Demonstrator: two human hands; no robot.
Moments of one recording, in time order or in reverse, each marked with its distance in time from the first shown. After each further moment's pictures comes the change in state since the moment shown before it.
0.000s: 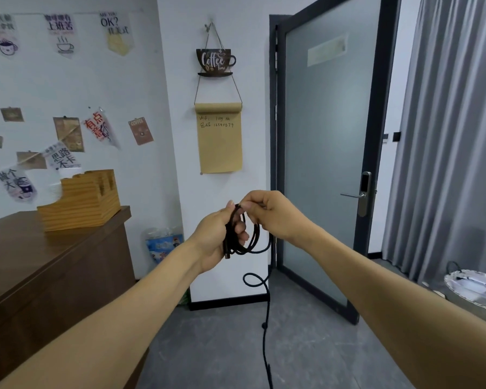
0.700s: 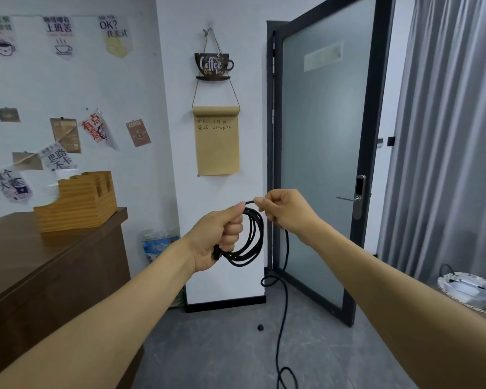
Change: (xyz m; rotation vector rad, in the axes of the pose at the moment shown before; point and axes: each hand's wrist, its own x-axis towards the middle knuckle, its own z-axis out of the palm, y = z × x) left_hand -0.012 0.012 0.000 0.065 -0.169 -0.049; right_hand -0.005 0.007 -0.022 0.065 0.173 0.187
